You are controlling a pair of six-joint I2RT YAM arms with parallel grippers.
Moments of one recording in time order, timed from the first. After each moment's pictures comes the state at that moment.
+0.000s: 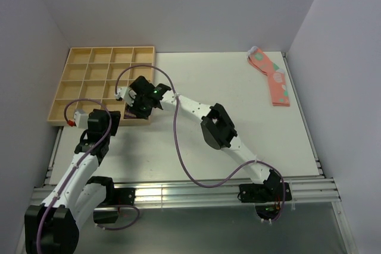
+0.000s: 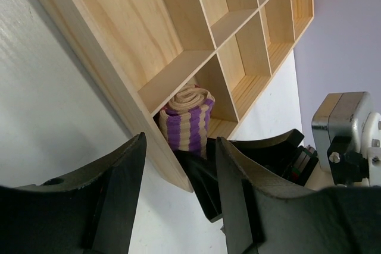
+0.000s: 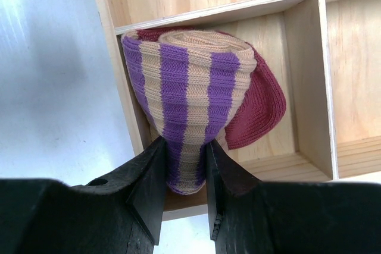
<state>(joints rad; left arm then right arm) -0.11 0.85 0.41 -0.12 -0.30 -1.27 0.93 2.56 2.36 -0.72 -0.24 -0.37</state>
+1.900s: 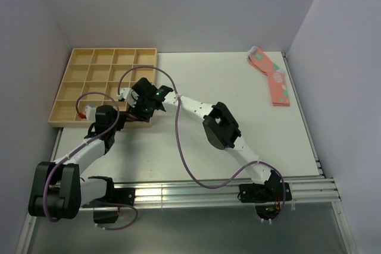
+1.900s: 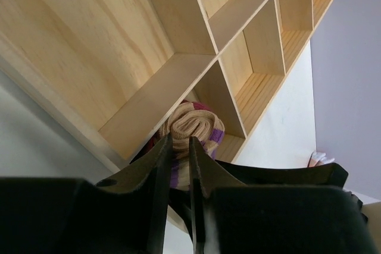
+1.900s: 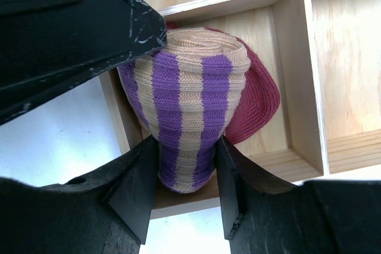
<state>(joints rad) -0.11 1.17 0.40 0.20 -0.18 -1.24 0.94 2.48 2.21 -0.64 -0.23 -0.34</state>
